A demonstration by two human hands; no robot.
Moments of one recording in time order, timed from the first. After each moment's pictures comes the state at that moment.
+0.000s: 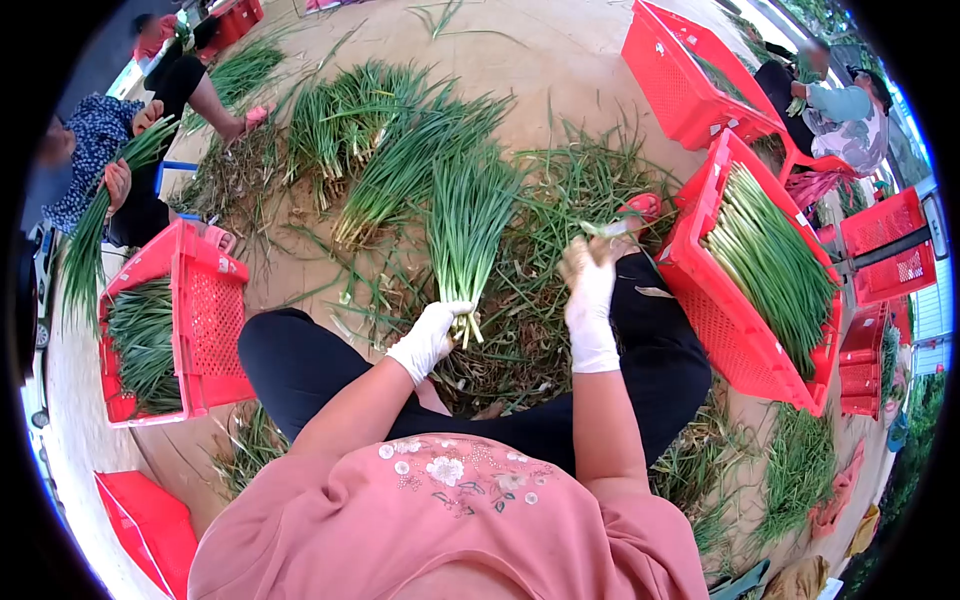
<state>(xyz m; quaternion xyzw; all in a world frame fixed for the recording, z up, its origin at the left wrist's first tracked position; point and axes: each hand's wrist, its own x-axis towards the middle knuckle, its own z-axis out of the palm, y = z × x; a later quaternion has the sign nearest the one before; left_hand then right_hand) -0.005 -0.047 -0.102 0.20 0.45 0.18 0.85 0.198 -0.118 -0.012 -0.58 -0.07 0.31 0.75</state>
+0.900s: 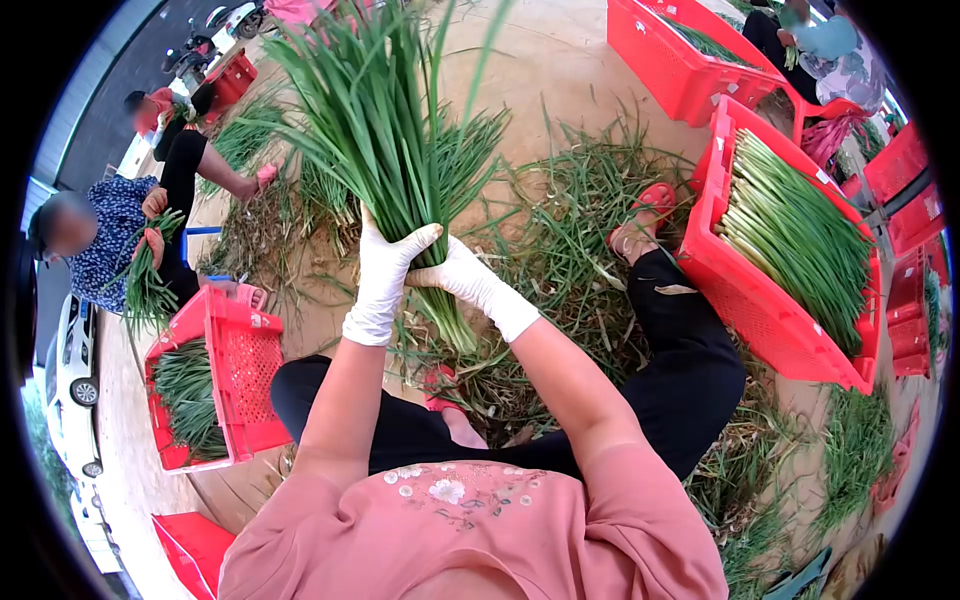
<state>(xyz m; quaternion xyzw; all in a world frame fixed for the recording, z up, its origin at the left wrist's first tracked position) 0.027 0.044 0.066 0.61 0.28 0.46 0.58 0.126 -0.006 0.010 -0.41 -0.40 0.58 0.58</state>
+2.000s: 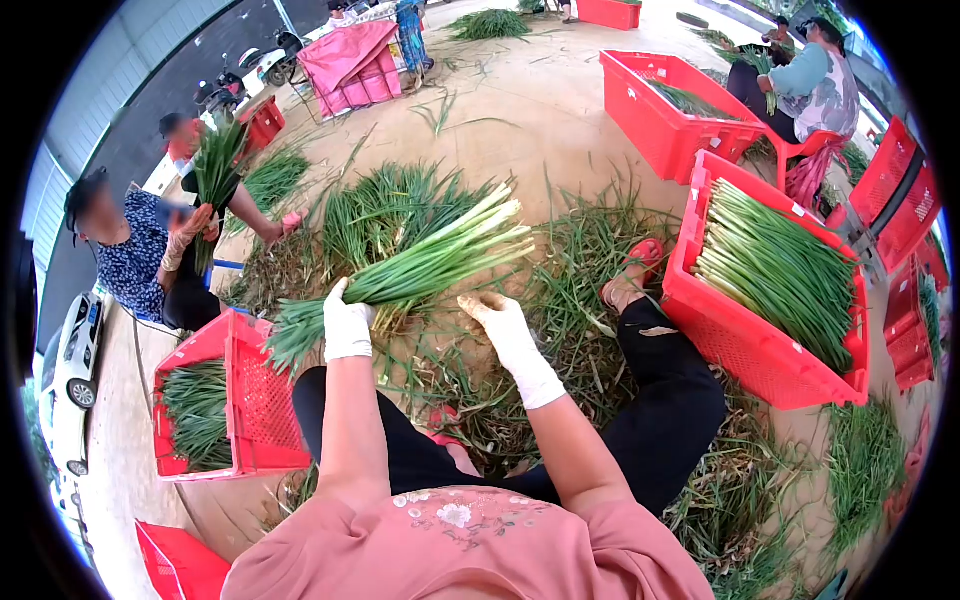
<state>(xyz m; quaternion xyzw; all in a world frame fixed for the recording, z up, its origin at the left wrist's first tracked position) -0.055 0.093 0.041 0.10 0.38 0.56 0.73 0.135 -0.073 0.022 -0.51 -0.25 0.50 0.65</state>
